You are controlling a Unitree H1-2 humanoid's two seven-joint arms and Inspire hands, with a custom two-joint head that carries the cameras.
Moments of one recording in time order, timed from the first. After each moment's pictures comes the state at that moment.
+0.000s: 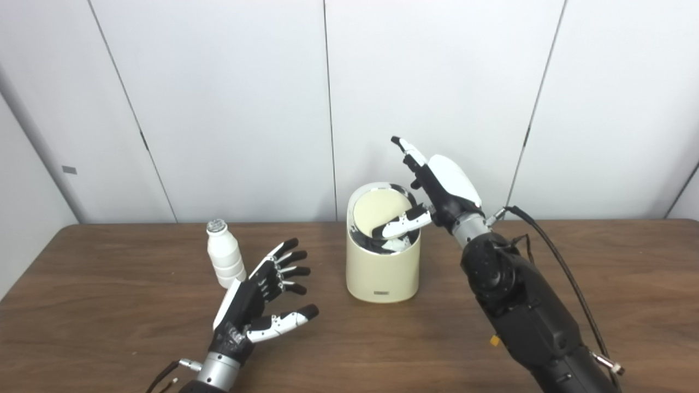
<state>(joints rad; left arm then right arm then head) -0.21 0.15 0.00 0.21 -0.10 -0.36 -0.21 -0.73 -0.19 0.30 0.24 -0.62 0.26 0.04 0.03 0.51</state>
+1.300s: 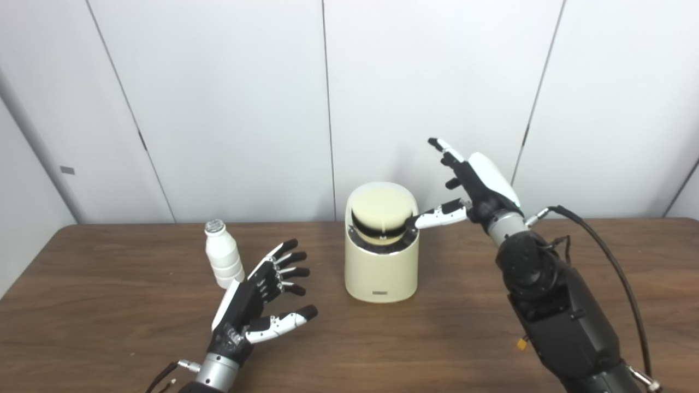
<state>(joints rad) -0.20 0.15 0.00 0.21 -0.10 -0.36 -0.21 -0.67 -0.24 0.20 0.04 -0.57 0.40 0.13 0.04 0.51</state>
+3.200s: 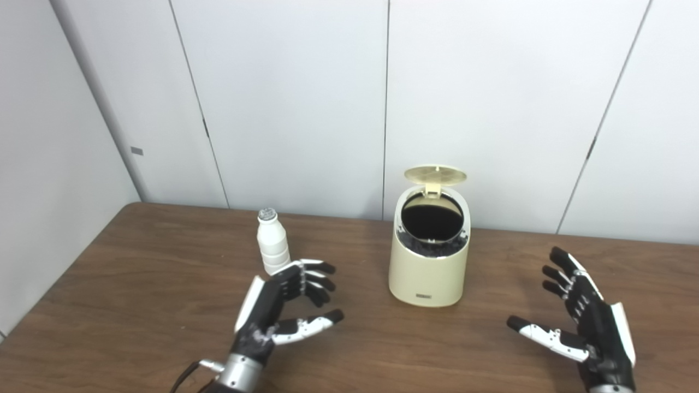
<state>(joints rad) -0.07 0.15 0.07 0.00 0.02 -0.33 -0.11 -0.17 -0.11 -0.06 0.11 -0.09 -0.23 -0.07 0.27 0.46</state>
